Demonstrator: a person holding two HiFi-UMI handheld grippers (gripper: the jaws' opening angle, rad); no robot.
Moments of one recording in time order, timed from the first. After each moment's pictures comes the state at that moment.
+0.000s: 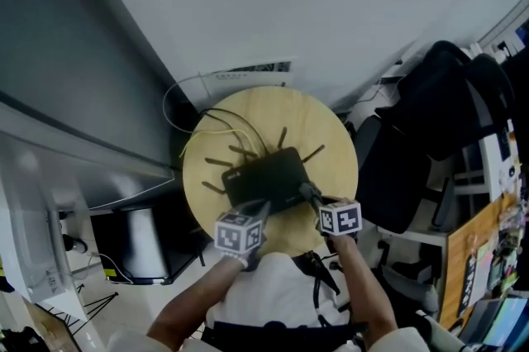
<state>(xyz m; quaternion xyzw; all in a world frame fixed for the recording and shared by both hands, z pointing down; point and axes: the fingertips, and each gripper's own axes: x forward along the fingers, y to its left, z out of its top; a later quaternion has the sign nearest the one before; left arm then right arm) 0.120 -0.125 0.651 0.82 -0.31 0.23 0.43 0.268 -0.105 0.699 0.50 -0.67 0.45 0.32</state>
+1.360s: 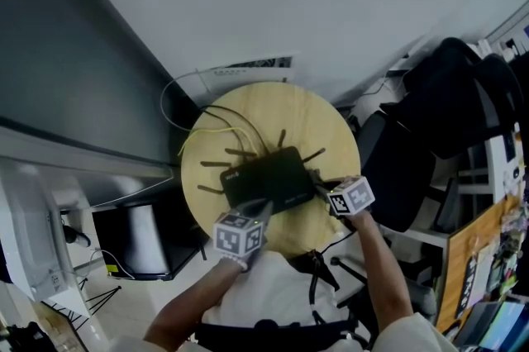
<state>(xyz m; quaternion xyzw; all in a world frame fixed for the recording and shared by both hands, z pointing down) 0.135 -0.133 0.643 0.82 -0.30 0.23 0.43 0.276 -0.144 0.711 0.34 -0.75 0.42 0.37</state>
